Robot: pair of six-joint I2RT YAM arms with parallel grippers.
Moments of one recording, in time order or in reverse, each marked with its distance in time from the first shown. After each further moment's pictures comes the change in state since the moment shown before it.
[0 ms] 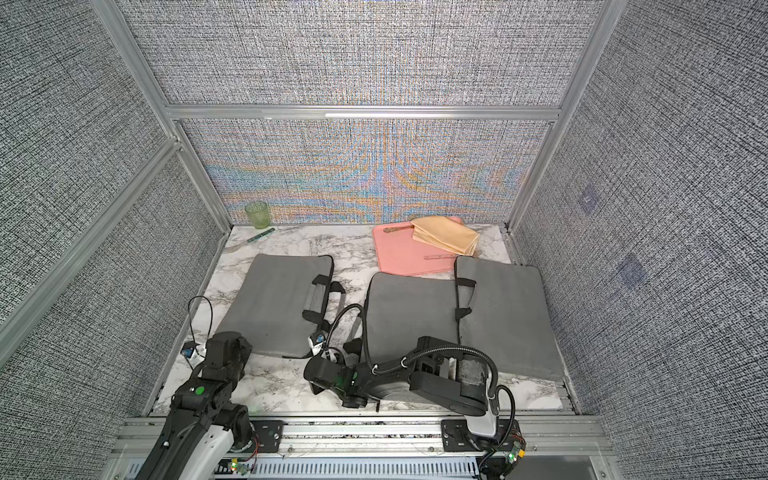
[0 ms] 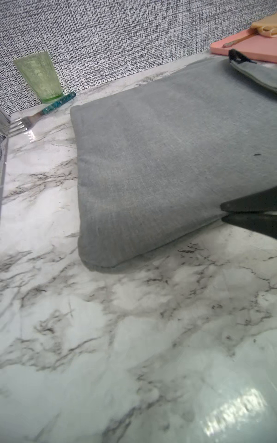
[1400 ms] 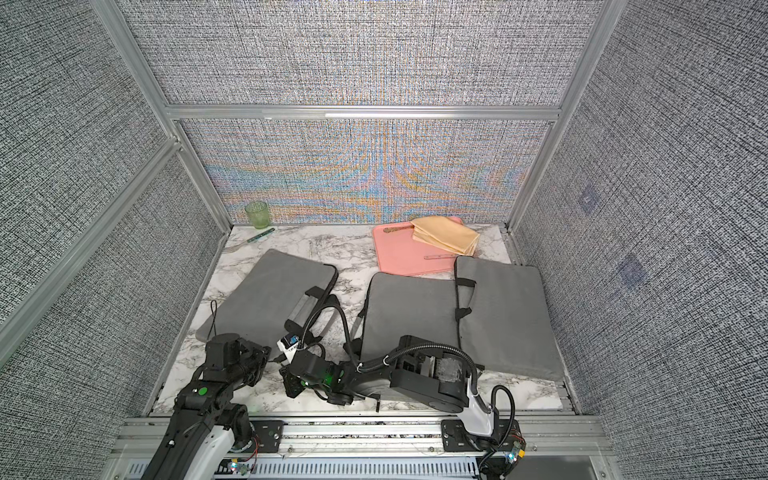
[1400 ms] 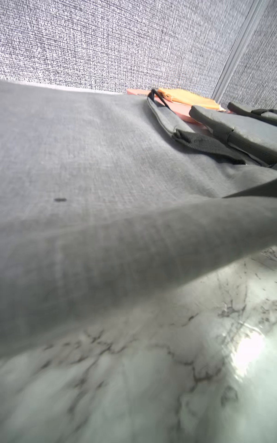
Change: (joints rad) left arm 0.052 -0.038 -0.041 0.002 0.506 -0.070; right arm -0.030 0.097 0.082 0.231 -0.233 -0.087
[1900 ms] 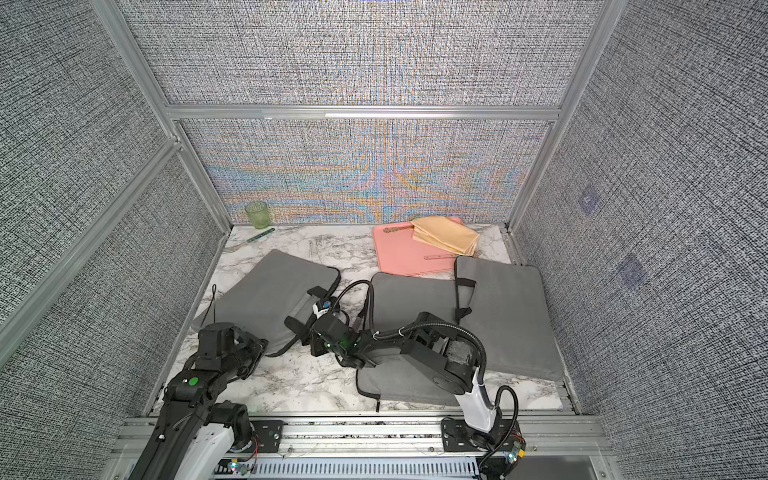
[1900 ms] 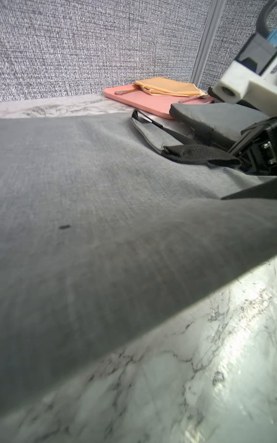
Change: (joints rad) left arm 0.027 0.056 0.185 -0.129 0.024 0.182; right arm -0.242 -0.046 -0.016 -0.144 -0.003 0.078
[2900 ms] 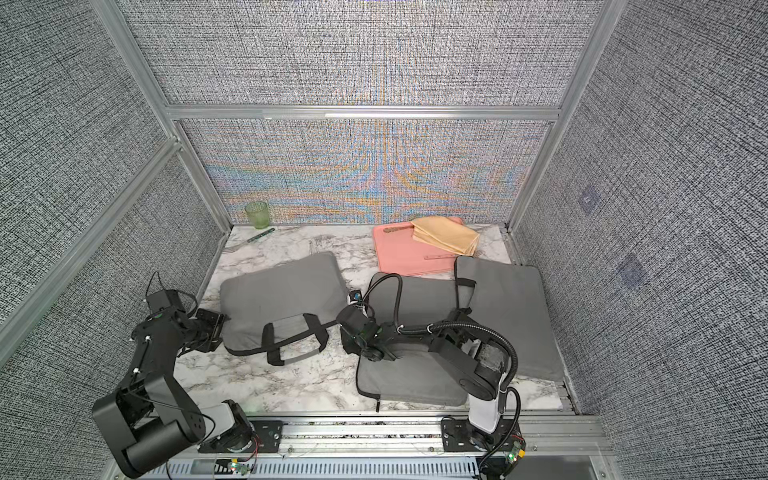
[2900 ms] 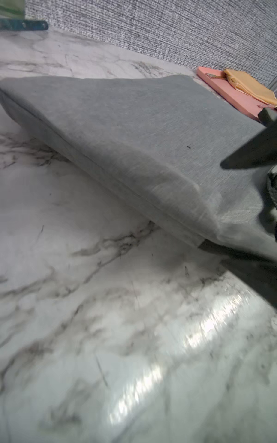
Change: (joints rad) left arm 0.581 0.735 0.300 0.075 0.235 0.291; right arm -0.056 -0.158 -0.104 -0.248 0.212 -0.008
